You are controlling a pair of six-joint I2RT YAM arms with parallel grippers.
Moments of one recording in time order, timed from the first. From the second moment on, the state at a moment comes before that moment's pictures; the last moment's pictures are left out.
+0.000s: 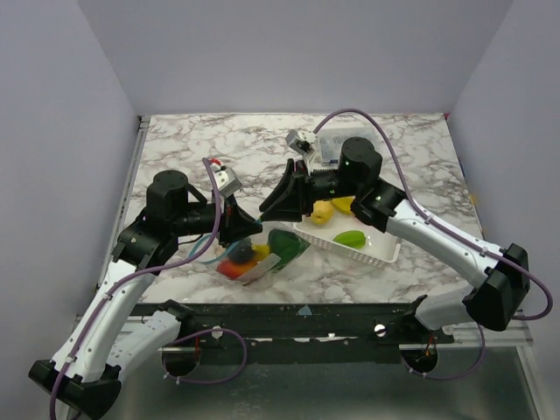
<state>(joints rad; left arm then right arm) -0.43 0.83 1.01 -0.56 0.82 -0.06 0.79 1.38 1.23 0.20 -0.92 0.45</state>
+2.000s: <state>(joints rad) -0.43 0.85 1.02 -0.57 0.85 -0.07 0.82 1.56 1.60 -0.51 -0.88 0.11</state>
